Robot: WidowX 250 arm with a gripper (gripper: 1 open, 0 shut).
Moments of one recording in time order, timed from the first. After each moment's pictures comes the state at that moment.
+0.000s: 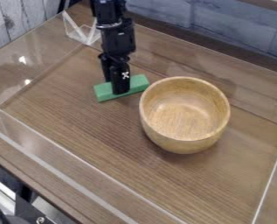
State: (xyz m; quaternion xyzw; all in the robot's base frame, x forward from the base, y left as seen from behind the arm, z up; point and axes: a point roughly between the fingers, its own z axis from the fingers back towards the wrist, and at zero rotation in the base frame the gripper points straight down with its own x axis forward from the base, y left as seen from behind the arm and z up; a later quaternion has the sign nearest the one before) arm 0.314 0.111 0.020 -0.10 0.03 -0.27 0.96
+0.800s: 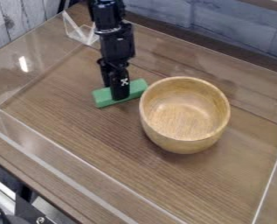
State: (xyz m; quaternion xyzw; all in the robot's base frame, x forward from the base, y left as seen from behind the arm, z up) arm 0.293 0.097 0.019 -0.11 0.06 -0.29 0.95
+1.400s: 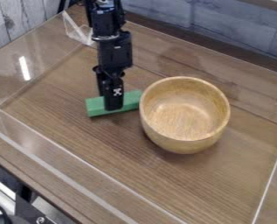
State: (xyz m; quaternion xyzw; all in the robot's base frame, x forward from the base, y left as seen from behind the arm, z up) arm 0.275 0.079 0.035 -0.11 0.07 -0.33 0.94
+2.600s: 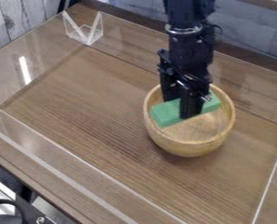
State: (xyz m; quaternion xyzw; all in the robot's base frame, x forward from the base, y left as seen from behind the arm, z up) arm 0.272 -0.039 0.081 -0.09 0.04 -0.23 0.97
